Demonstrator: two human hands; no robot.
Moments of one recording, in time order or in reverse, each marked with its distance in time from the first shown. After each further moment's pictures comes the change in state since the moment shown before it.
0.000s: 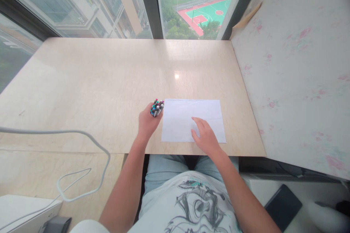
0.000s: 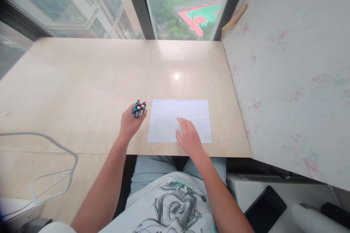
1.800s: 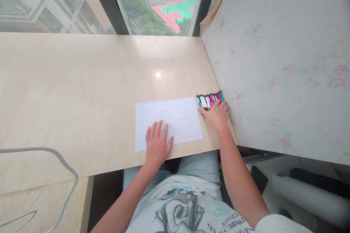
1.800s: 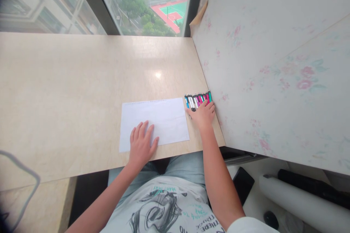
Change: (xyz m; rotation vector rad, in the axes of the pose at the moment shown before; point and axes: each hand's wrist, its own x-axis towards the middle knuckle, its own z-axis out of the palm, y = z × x) left_hand -0.085 -0.010 0.114 0.534 -0.136 0.576; right_hand 0.046 0.113 -0.089 -0.624 0.044 0.866
